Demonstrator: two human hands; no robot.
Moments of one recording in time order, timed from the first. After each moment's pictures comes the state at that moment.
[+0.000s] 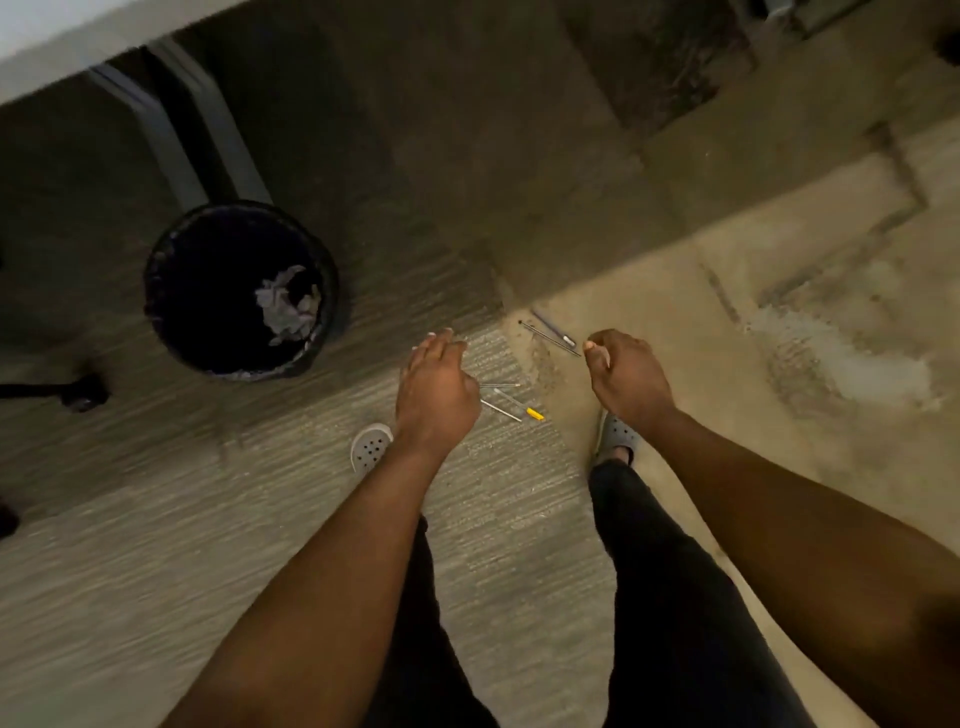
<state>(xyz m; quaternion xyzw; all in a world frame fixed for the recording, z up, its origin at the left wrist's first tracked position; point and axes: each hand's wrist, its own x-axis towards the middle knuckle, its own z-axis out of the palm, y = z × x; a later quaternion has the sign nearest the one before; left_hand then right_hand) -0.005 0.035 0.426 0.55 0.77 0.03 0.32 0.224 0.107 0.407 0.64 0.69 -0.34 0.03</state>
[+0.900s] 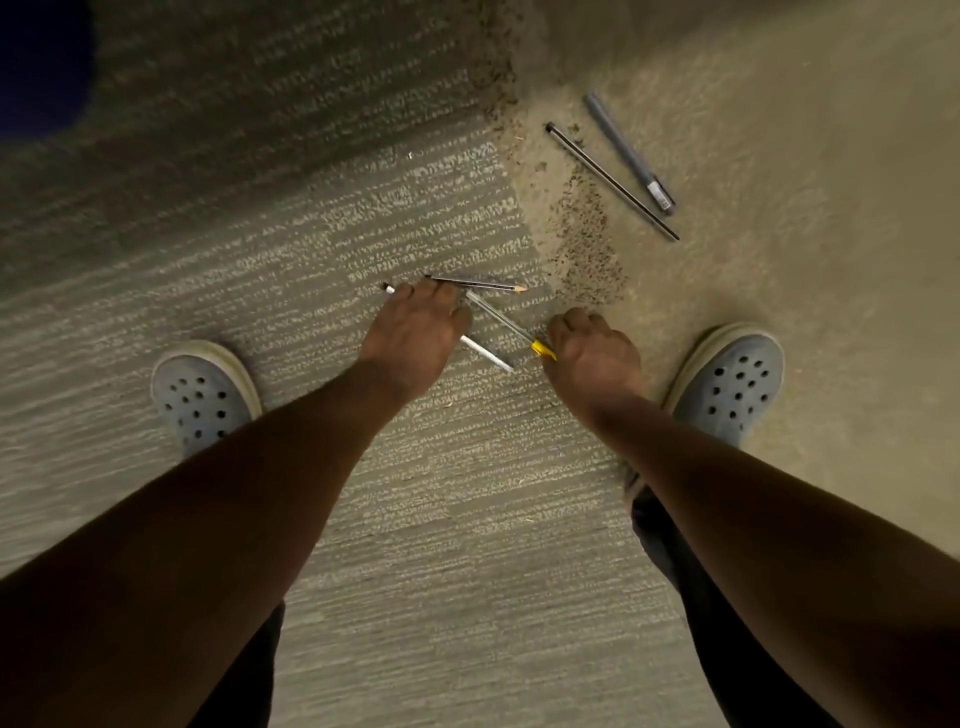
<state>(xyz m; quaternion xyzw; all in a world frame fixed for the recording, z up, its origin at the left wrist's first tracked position) 0.050 -0.027 -0.035 0.76 0.57 -0.19 0.26 0.263 0.011 -0.039 0.45 0.82 -0.24 0.27</state>
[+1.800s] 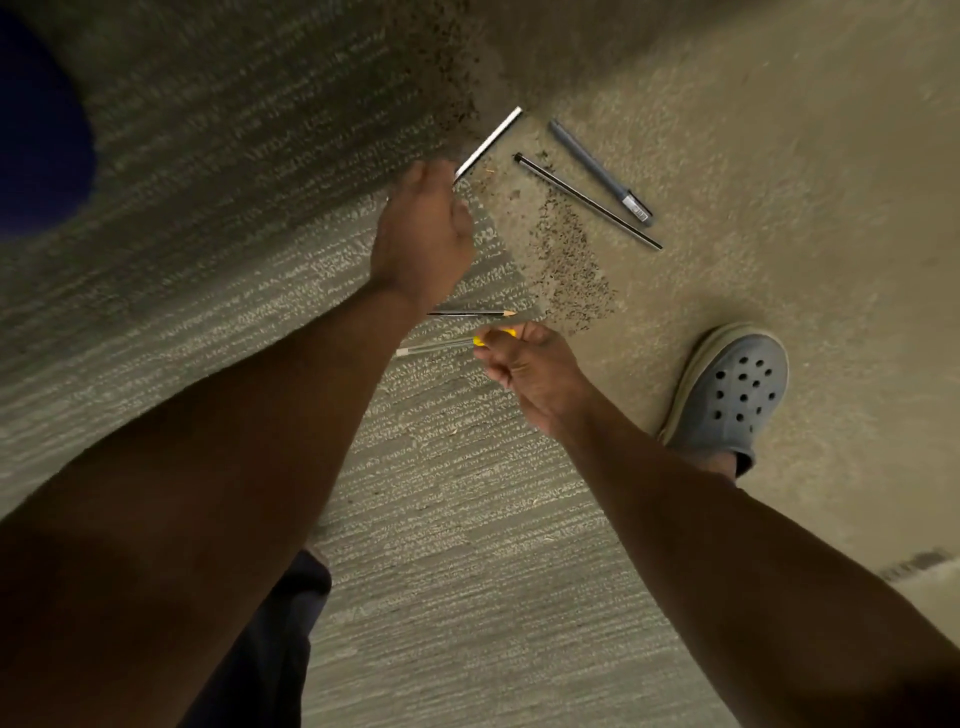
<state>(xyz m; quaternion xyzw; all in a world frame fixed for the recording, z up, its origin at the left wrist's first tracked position) 0.052 0.093 -0.034 0.57 0.76 0.09 0.30 0.203 0.020 -0.026 0.66 0.09 -0.75 -0.08</state>
